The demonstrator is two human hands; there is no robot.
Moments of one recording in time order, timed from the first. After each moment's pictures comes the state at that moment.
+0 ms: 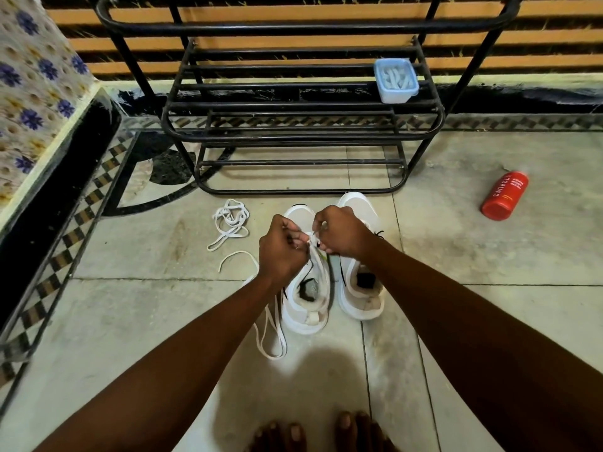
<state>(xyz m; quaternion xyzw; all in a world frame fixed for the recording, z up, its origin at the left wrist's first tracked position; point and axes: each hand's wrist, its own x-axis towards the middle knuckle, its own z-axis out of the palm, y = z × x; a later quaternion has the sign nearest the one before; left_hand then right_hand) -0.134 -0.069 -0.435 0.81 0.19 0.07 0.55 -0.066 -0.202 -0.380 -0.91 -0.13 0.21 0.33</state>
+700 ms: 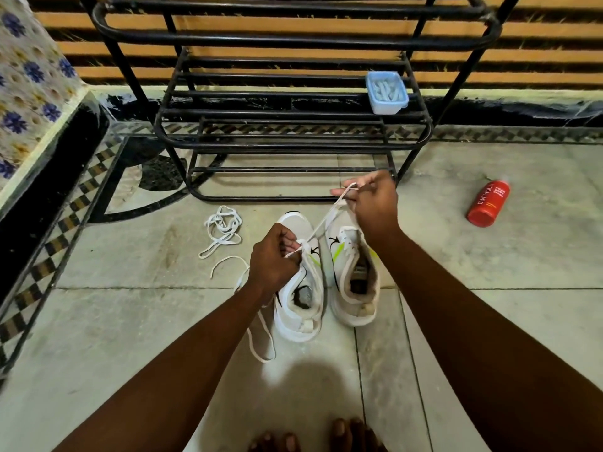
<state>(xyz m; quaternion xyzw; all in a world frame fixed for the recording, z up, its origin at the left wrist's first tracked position) -0.138 -0.058 -0.441 0.83 0.14 0.04 0.54 -0.047 -0.232 -0.346 -0.71 0.03 -0.05 0.70</state>
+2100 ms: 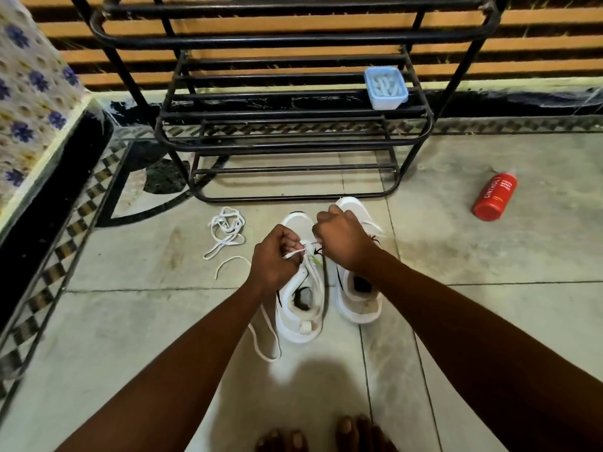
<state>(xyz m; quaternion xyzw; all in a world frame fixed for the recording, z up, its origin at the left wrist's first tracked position) -0.141 -0.050 -0.434 0.83 0.12 0.02 0.55 -0.071 -0.215 -0.385 -0.94 -0.34 0.01 0.01</state>
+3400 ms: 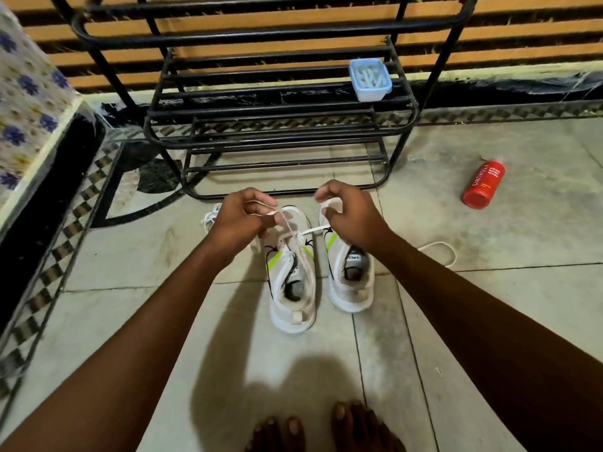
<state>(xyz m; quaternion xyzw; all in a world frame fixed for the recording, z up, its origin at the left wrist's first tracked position) -0.132 -0.020 -0.331 0.78 0.13 -0.03 0.62 -0.076 -0.247 -0.353 -0.86 -0.19 0.05 0.48</state>
